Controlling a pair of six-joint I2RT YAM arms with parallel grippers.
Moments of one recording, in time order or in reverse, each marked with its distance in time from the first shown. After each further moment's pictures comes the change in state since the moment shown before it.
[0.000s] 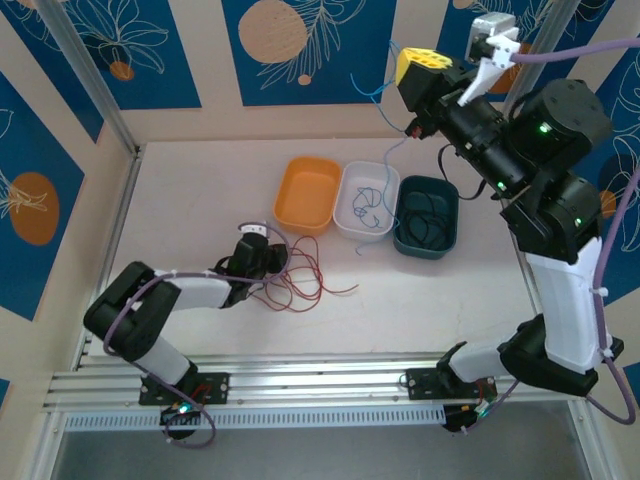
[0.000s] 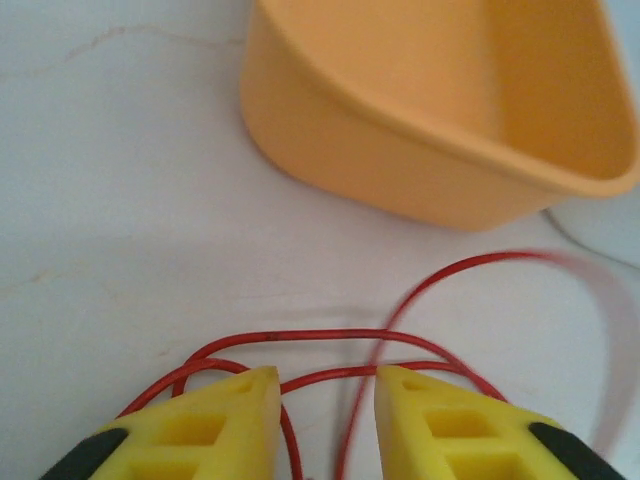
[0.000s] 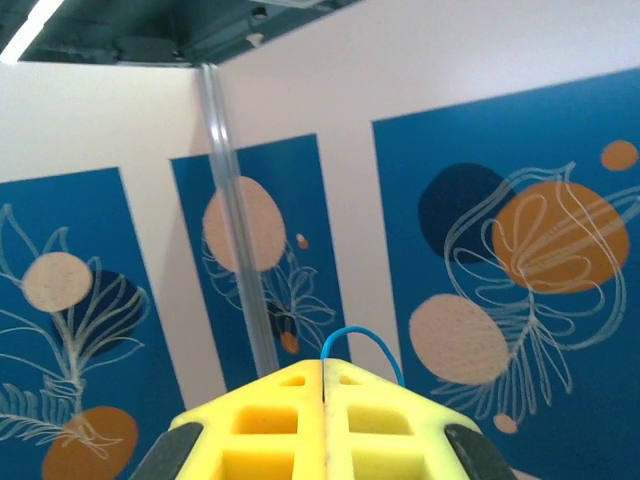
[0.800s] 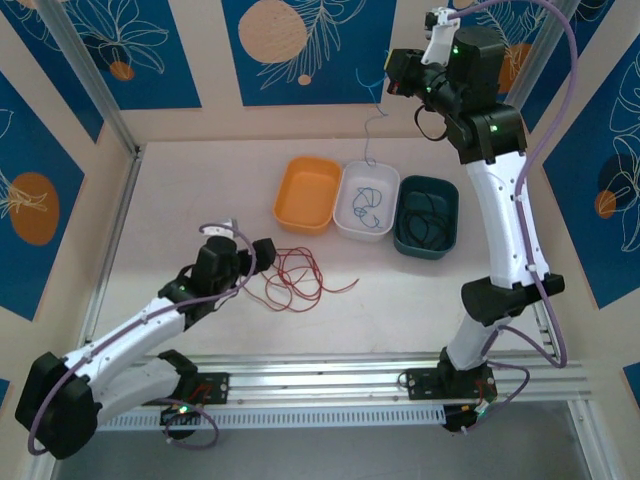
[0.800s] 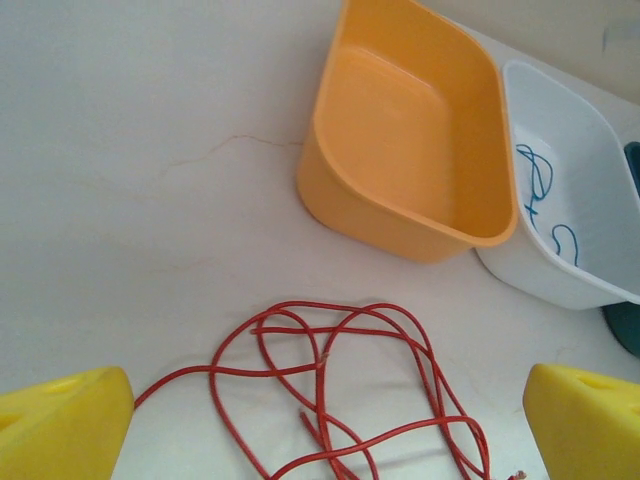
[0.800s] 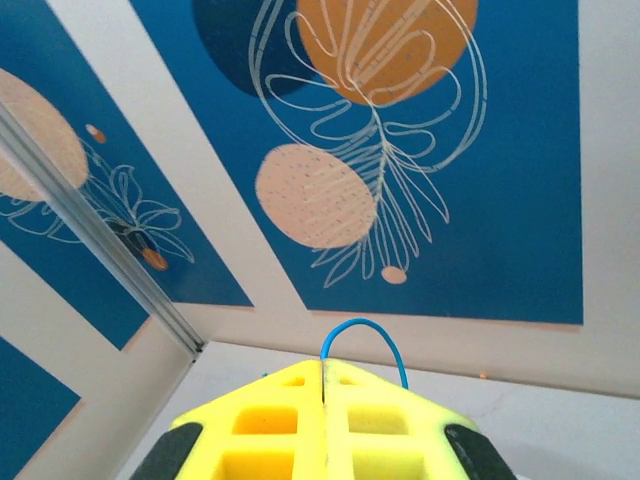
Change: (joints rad) left arm 0.003 -0.575 -0.006 -0.522 -0.105 -0.051; right arm -0.366 0.354 0.071 -0.089 -0.191 0.195
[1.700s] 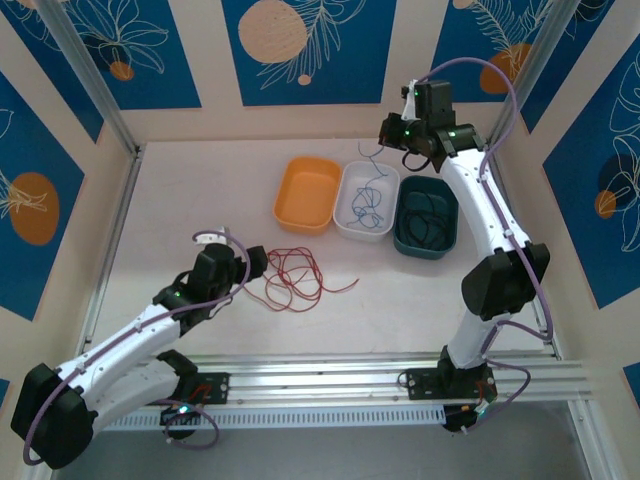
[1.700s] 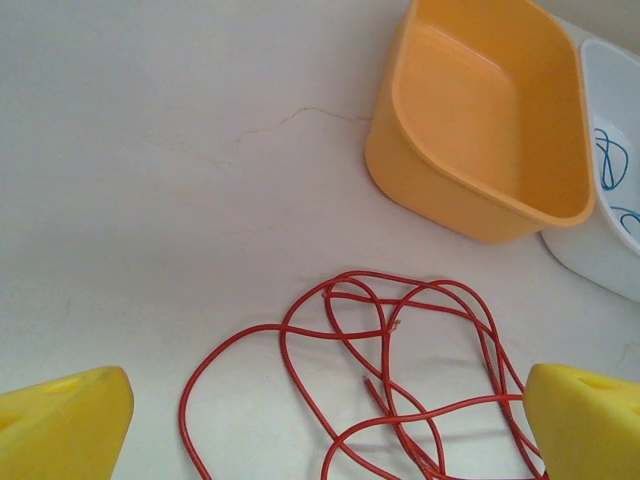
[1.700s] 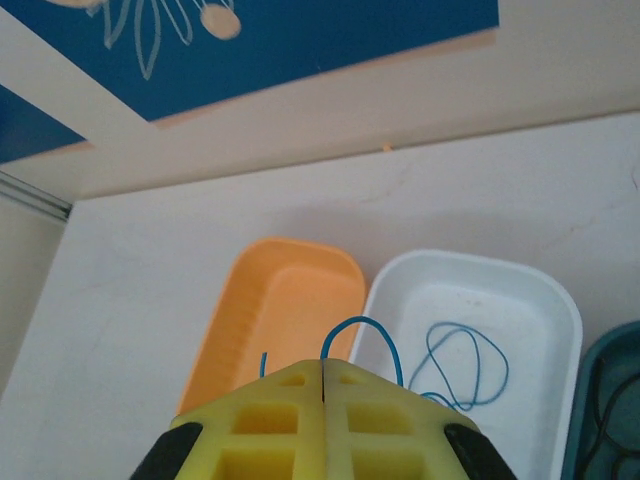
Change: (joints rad) left arm 0.000 -0.054 -0.033 -0.100 -0.060 -0.026; right arm -0.055 0.018 -0.485 0.018 0.006 0.051
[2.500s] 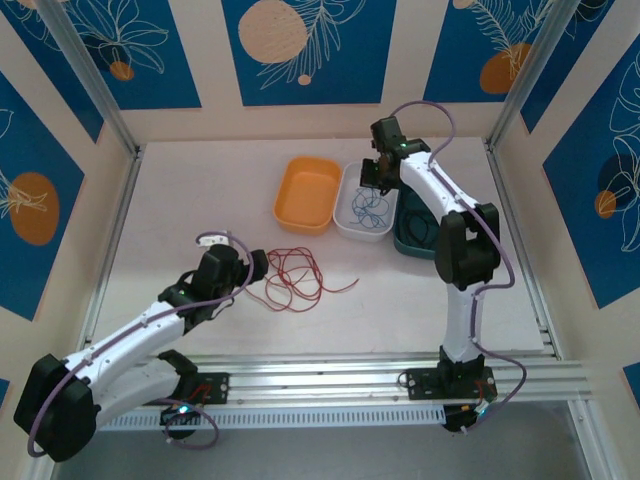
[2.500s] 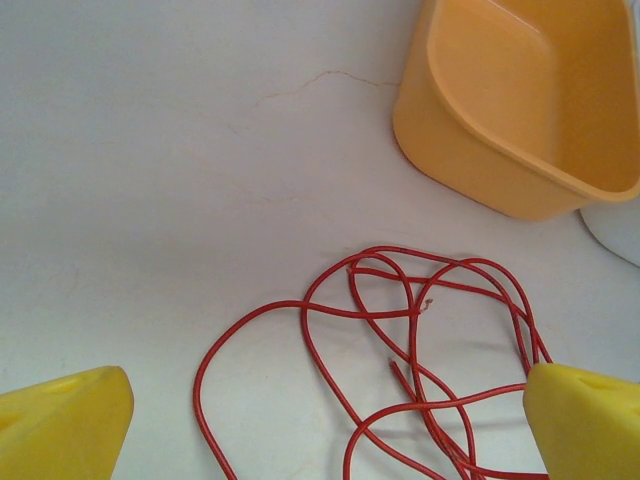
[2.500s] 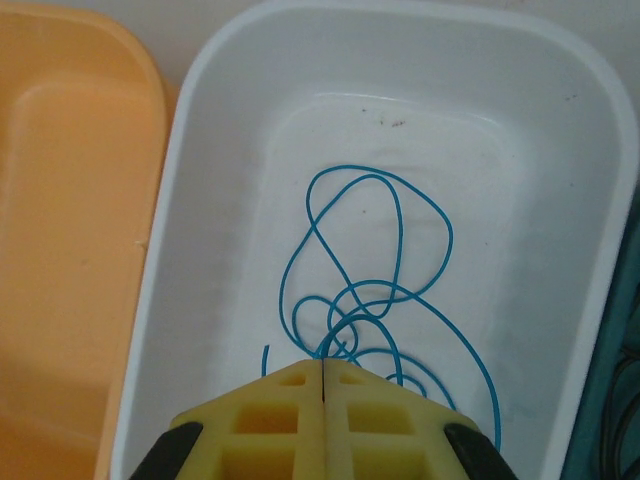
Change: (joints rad) left arm 0.000 0.050 -0.013 0.000 0.001 -0.019; right arm 0.071 0.314 -0.023 -0.109 0.158 -0.039
